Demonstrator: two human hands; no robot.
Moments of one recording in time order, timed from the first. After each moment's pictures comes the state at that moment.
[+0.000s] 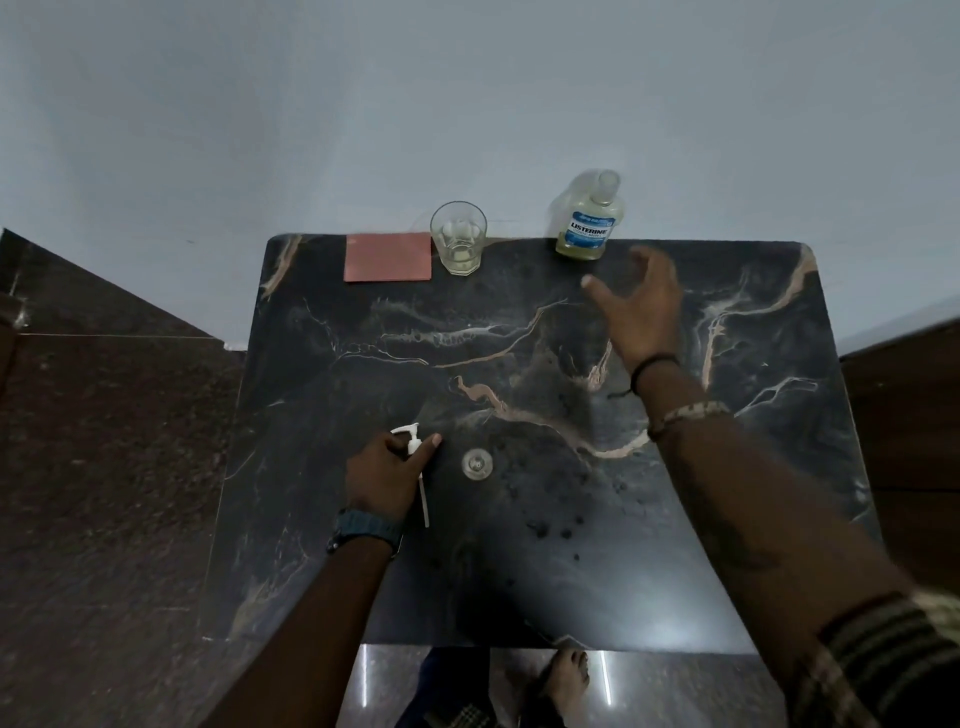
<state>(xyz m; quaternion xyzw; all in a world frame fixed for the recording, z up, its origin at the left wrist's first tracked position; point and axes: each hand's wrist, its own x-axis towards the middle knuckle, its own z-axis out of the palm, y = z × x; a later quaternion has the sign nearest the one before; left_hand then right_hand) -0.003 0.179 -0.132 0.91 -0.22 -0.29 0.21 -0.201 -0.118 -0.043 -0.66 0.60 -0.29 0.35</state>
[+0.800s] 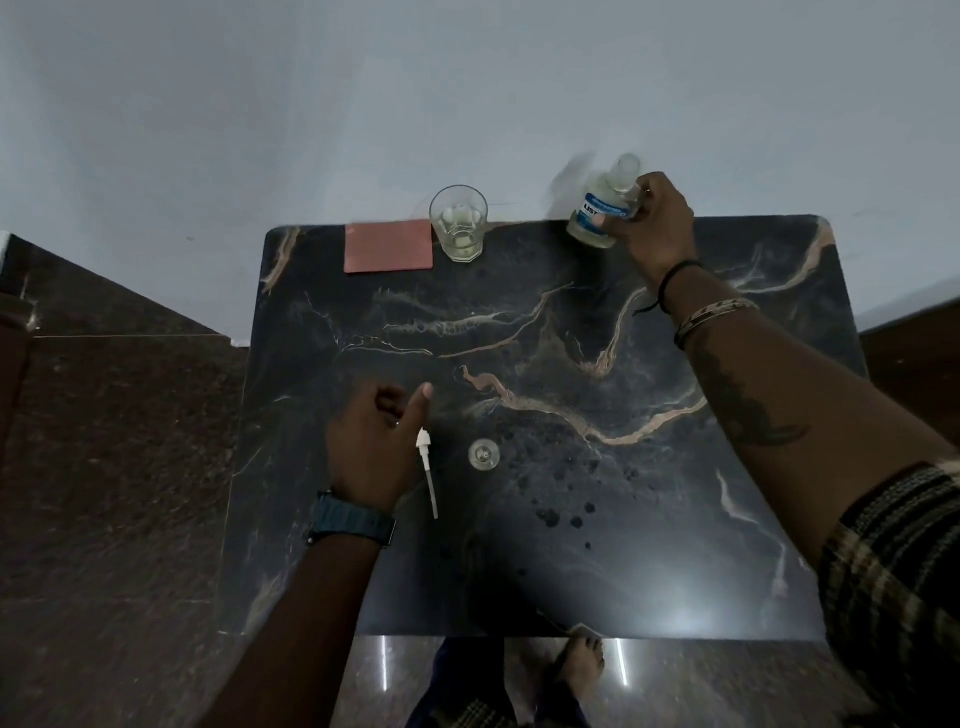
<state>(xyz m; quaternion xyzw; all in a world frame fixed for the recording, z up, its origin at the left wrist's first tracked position) -0.002 0.158 -0.045 0.88 -0.29 -0.17 0.34 -0.191 -0.208 -0.052 -0.68 0.55 -0.27 0.40</state>
